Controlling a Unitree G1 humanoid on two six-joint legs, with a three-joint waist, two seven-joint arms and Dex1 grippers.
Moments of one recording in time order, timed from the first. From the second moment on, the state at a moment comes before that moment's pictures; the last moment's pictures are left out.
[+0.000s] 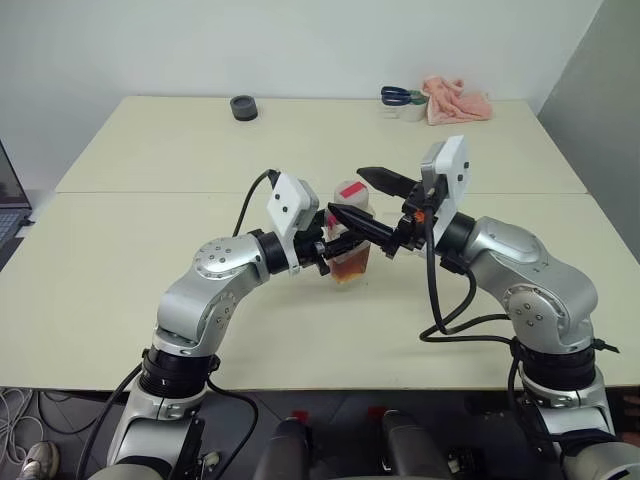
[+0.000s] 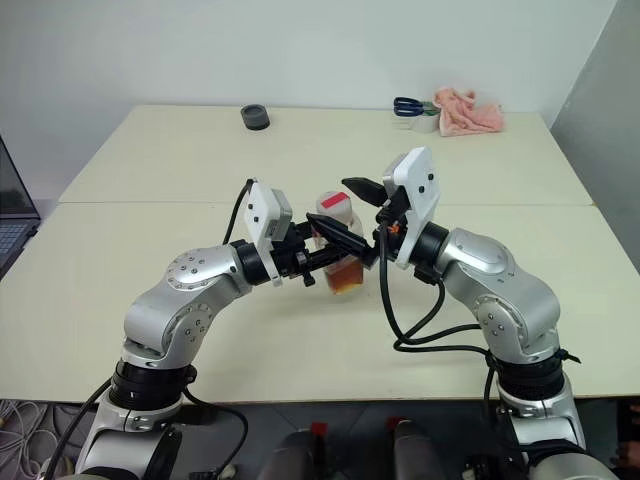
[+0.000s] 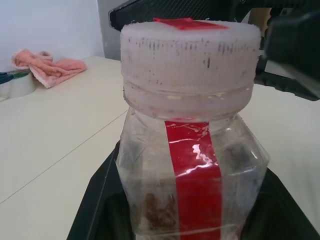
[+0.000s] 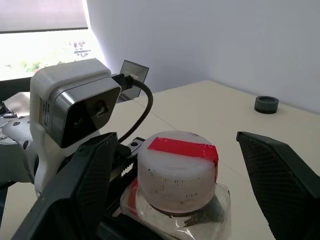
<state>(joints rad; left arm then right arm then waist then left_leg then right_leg) -0.53 0.41 -0.10 -0.30 -0.46 0.58 -0.71 -0.61 -0.36 0.06 -0.46 0.63 0.75 0.49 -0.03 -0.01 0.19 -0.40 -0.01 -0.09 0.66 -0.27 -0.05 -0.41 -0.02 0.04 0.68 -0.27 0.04</state>
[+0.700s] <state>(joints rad) -0.61 0.65 0.02 -0.46 -0.82 0.82 -0.98 -0.83 -0.46 0.04 -0.28 0.86 0.76 1.01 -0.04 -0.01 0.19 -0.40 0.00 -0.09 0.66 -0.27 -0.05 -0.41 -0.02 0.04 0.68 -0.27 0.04</state>
